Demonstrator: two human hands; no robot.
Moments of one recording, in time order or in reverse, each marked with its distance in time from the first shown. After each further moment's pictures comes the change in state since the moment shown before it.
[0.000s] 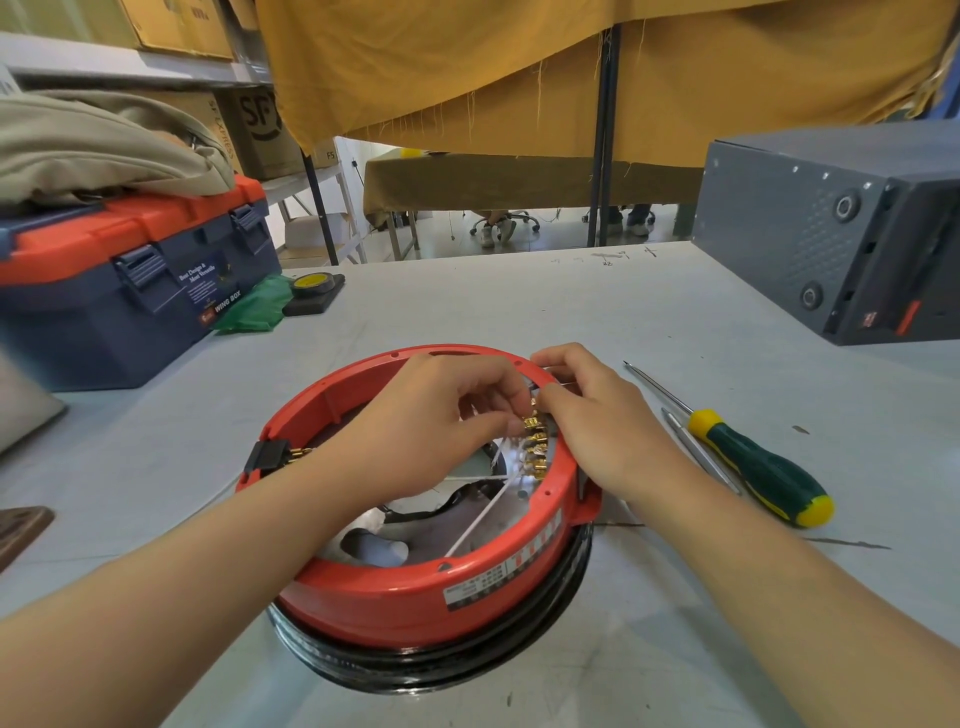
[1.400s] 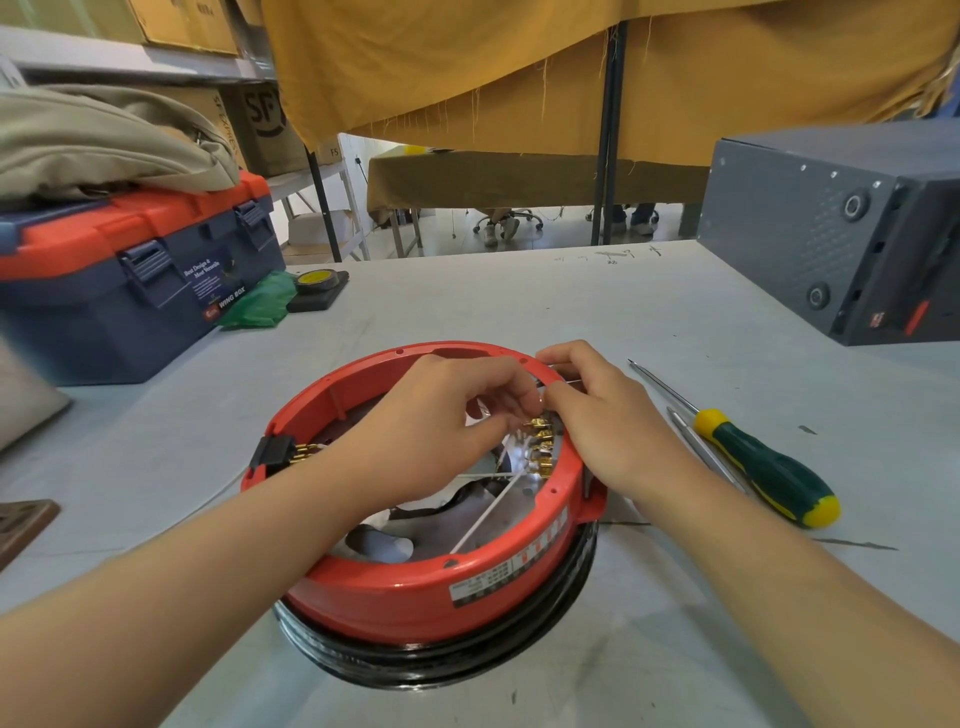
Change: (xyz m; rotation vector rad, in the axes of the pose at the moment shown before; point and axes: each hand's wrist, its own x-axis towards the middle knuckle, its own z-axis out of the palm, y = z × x) left_hand -0.003 0.000 0.001 0.075 0.012 0.084; right_hand 0.002 0.001 0.000 0.010 0.004 -0.005
